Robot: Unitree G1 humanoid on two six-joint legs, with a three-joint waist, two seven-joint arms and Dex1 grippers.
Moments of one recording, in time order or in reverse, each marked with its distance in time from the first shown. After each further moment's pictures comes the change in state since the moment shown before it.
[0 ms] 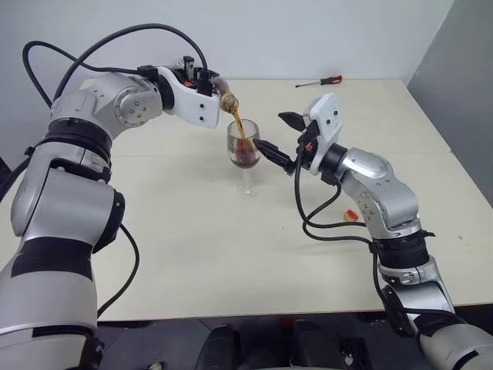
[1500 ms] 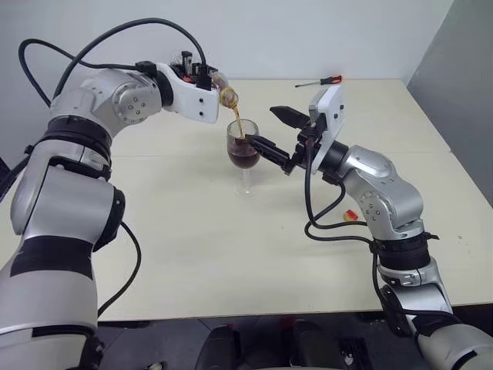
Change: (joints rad) left arm -0.007 -0.008 0.019 0.013 -0.039 0.013 -0.028; right arm 0.000 0.002 -0.023 -0.046 0.096 0.022 0.018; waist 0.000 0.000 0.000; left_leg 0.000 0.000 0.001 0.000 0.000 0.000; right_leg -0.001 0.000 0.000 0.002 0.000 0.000
